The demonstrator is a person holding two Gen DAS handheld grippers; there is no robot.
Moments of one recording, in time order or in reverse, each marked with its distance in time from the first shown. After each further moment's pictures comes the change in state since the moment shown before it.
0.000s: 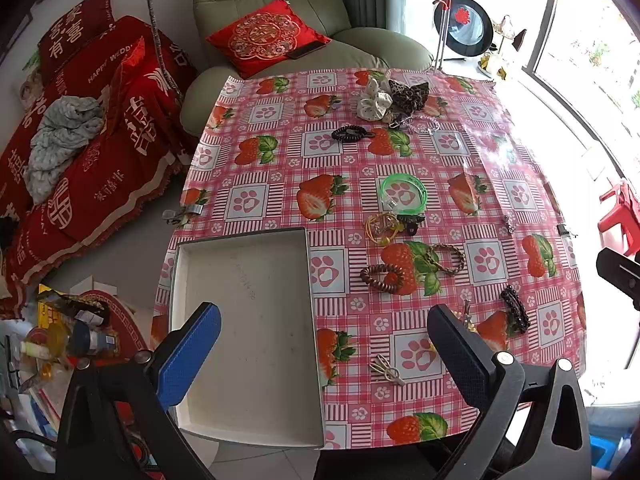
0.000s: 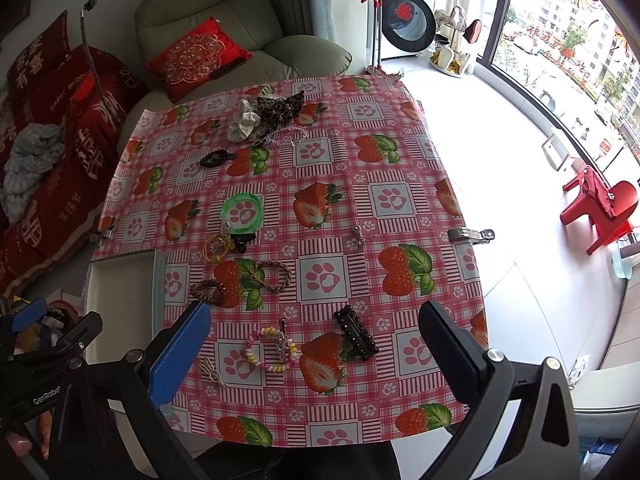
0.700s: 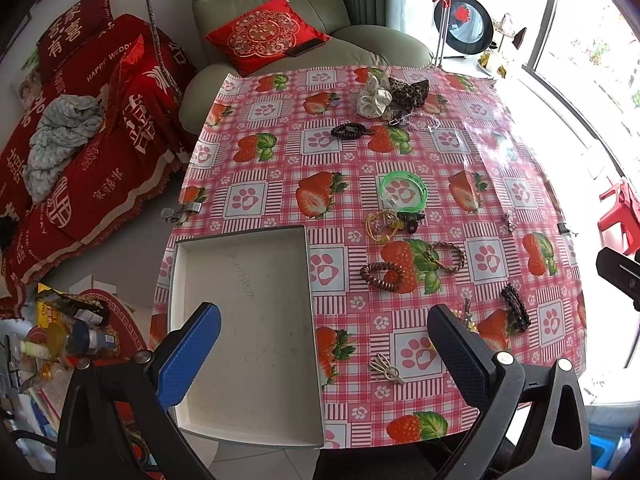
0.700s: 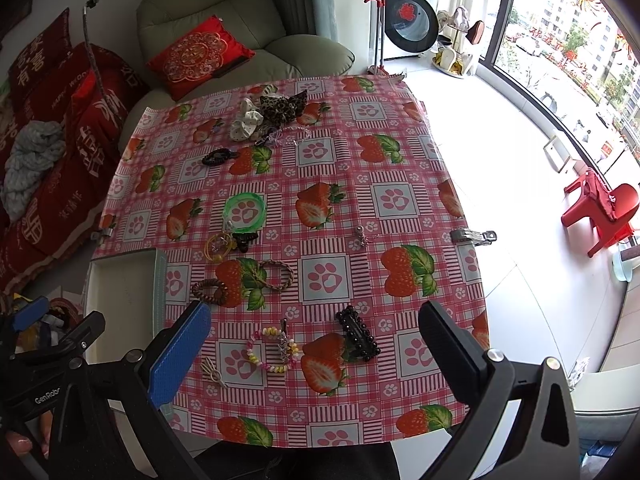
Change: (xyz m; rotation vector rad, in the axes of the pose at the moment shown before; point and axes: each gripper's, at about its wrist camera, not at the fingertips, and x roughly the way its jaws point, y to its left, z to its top) left arm 0.005 0.000 -0.001 0.004 0.005 -0.001; right arm 0.001 0.002 0.001 -0.002 0.000 0.000
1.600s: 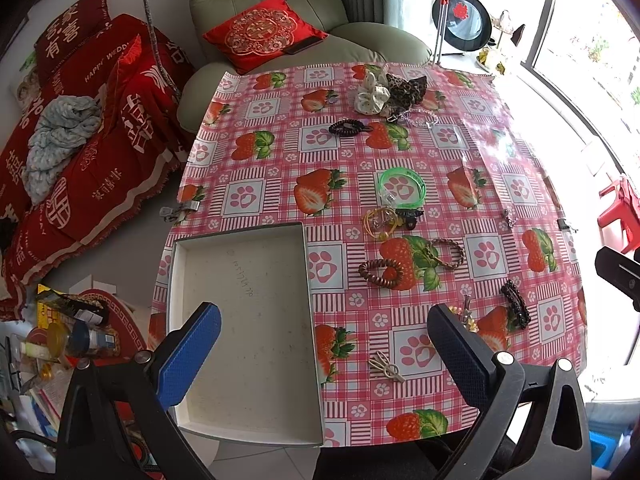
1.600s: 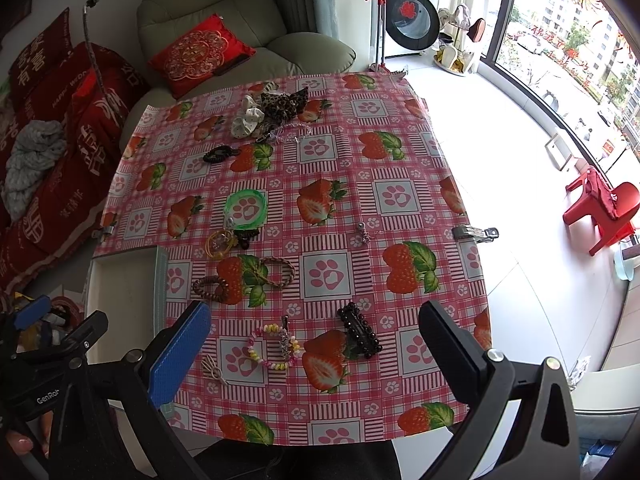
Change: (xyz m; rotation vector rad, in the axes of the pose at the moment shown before) left arm 0.001 -0.001 0.000 0.001 0.004 0.001; right arm 0.001 0.001 -0.002 0.003 0.002 0.000
